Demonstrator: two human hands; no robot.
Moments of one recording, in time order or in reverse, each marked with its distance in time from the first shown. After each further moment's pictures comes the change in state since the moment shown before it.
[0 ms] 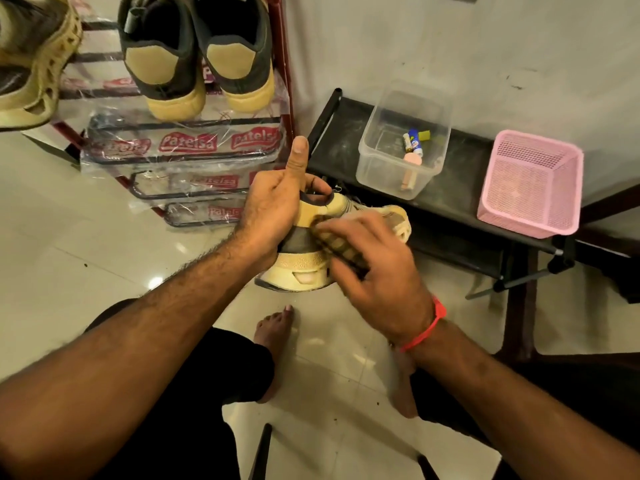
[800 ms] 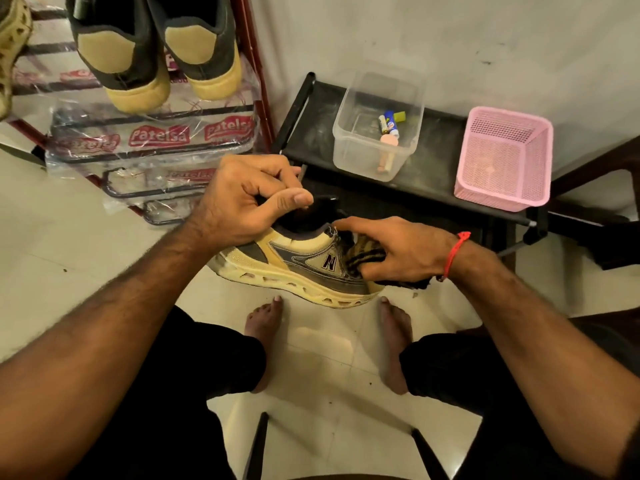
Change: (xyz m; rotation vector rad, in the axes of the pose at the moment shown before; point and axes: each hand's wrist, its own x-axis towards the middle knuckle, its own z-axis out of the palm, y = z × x) left_hand 0.019 -0.018 -0.023 0.328 -0.386 0.949; right_hand 0.019 0.063 -0.055 -0.068 -0.864 0.234
